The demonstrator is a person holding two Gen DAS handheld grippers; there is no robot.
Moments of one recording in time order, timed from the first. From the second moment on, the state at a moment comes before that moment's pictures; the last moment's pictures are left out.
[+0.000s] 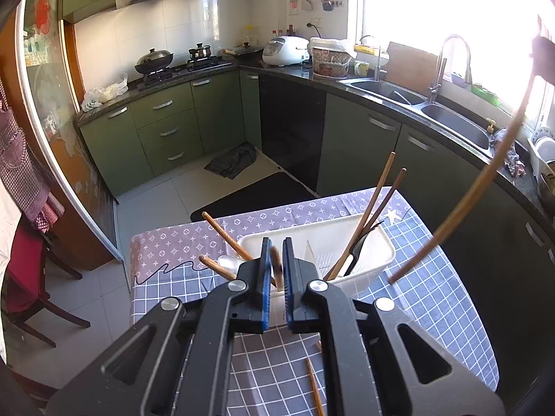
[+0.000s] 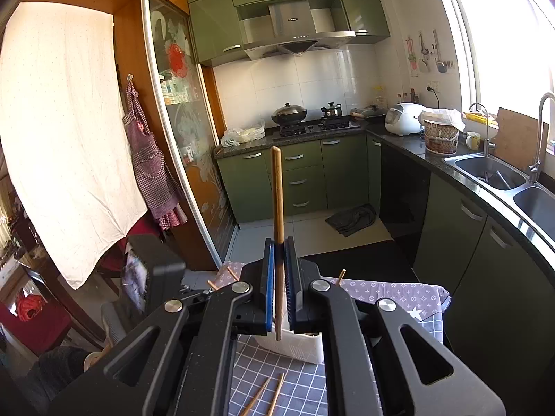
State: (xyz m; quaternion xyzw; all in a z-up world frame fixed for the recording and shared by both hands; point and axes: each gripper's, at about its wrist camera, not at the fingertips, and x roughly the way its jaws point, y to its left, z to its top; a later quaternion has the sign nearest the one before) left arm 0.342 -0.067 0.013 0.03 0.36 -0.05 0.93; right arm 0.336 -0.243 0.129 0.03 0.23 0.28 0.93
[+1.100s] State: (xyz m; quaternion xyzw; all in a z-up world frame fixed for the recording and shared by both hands) left arm 0.262 -0.079 -0.060 0.02 0.49 -0.10 0.86; right arm 0.323 -0.232 0.004 -0.01 0.33 0.25 0.91
